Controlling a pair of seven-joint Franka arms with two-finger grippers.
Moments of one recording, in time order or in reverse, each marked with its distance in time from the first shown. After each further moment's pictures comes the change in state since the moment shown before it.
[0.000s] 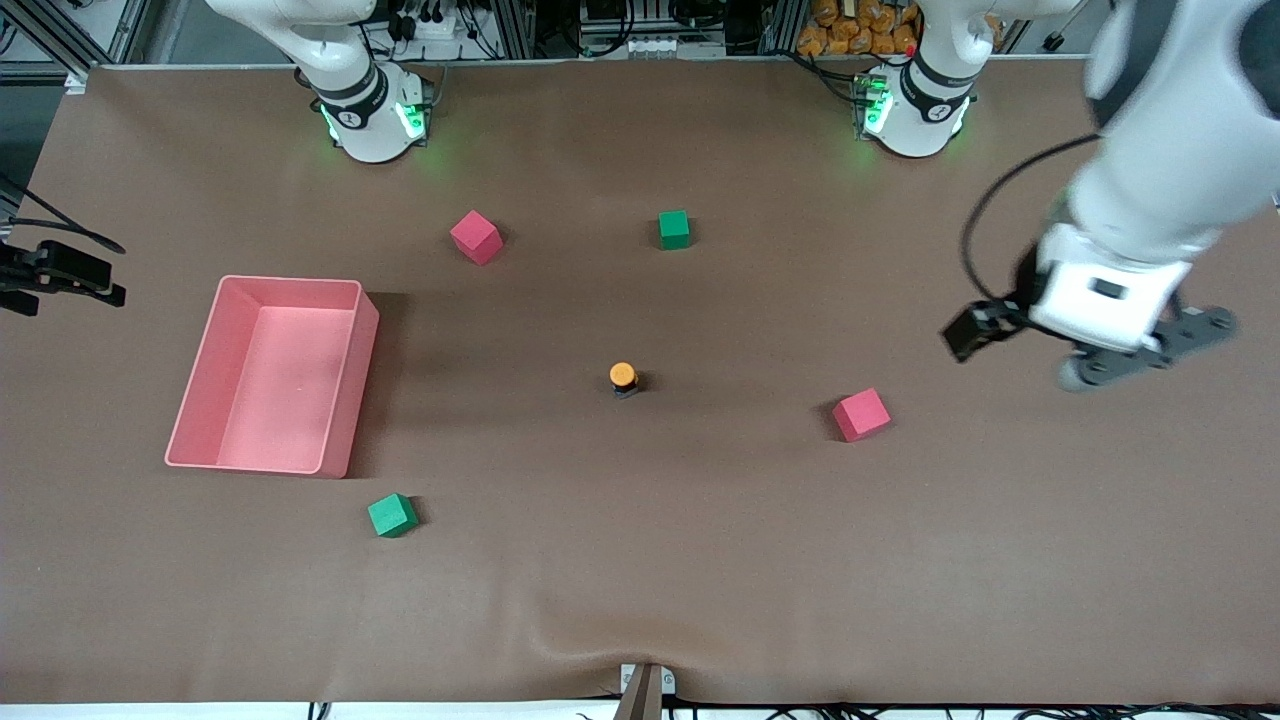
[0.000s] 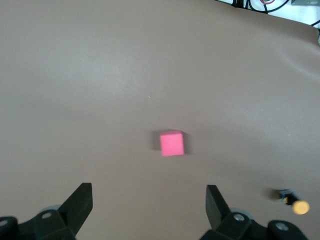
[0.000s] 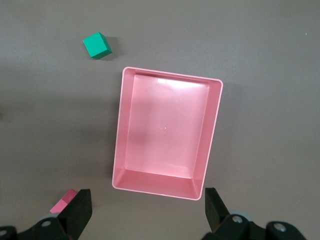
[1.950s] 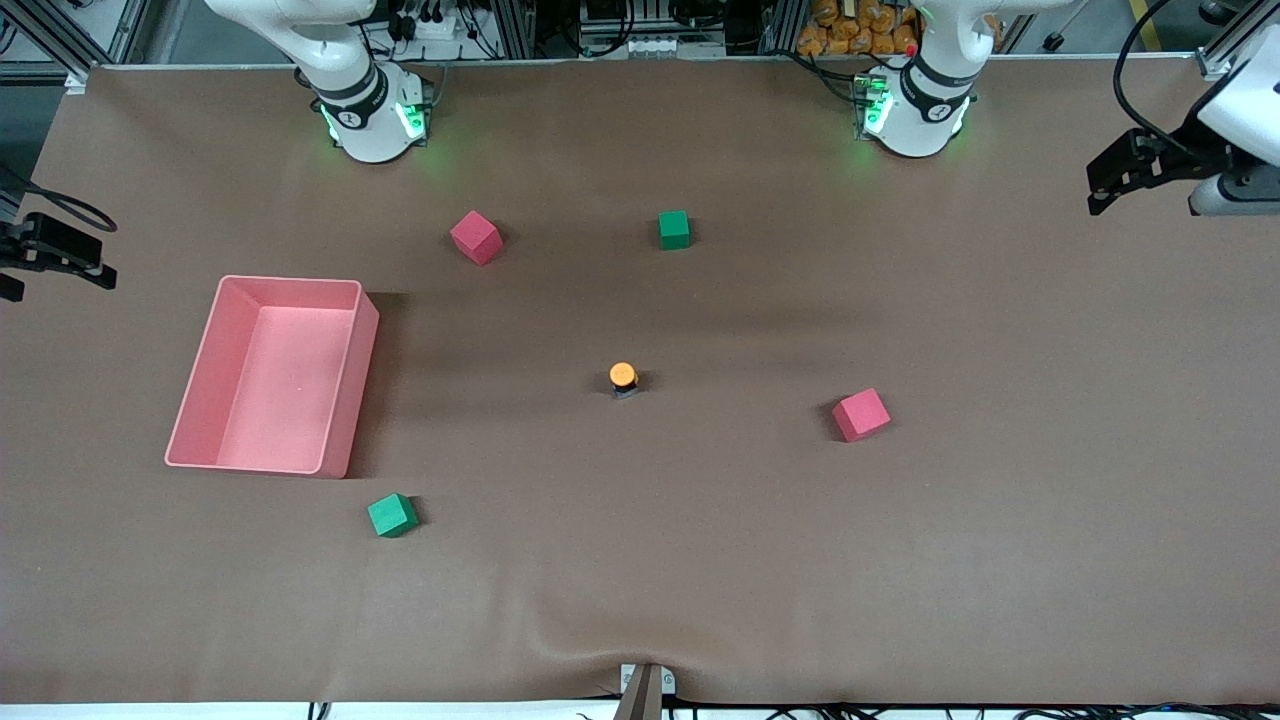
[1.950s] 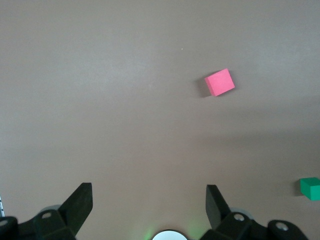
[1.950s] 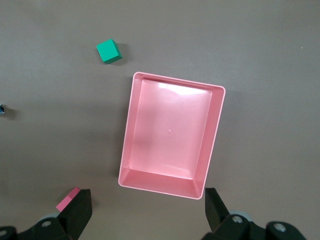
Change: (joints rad) left arm 0.106 -0.425 0.067 -0.413 -0.038 -0.056 0.480; right arm 0.026 -0.017 0.001 0.057 0.000 -0.045 0.000
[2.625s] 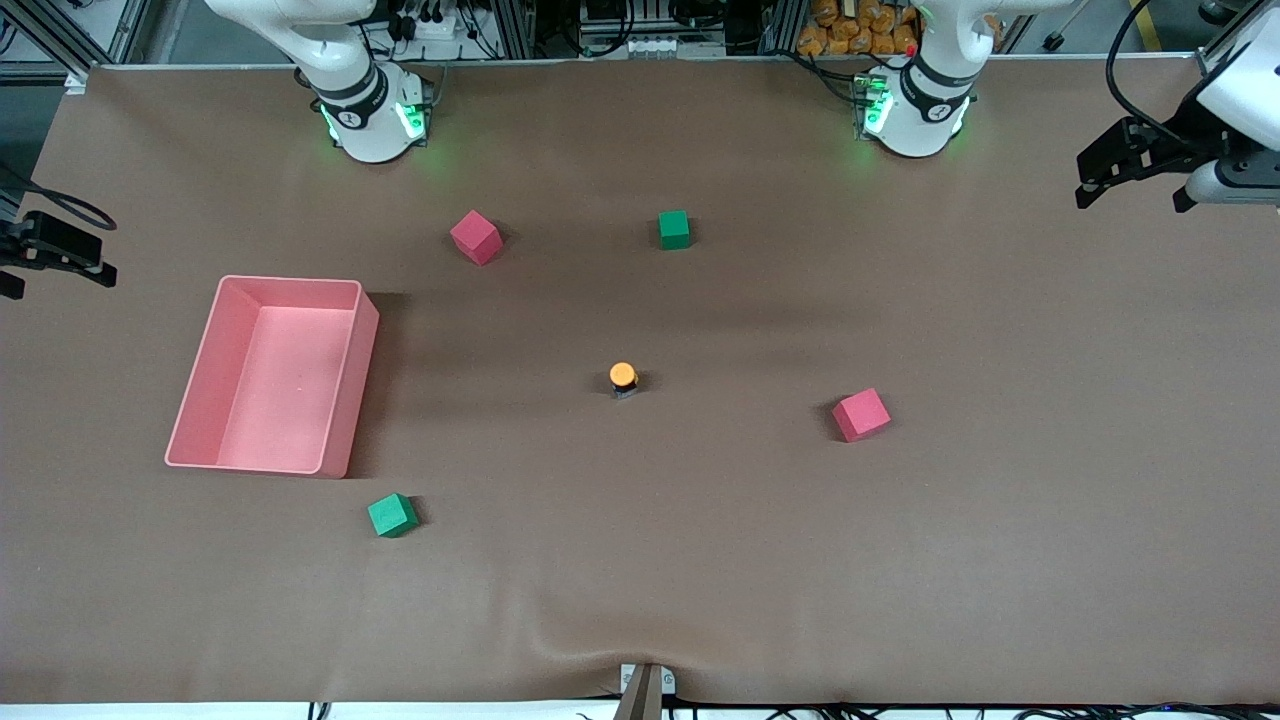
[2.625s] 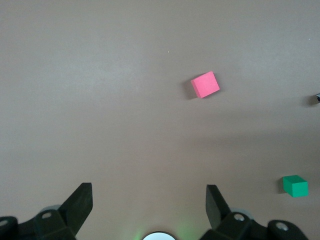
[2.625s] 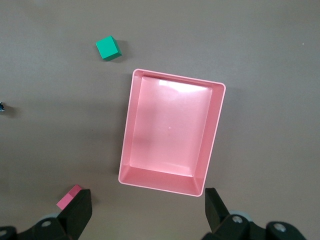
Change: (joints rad) left arm -0.004 -0.003 0.023 0.000 -0.058 0.009 0.003; right arm 0.000 0.000 -0.003 0.000 0.000 -0.013 0.000
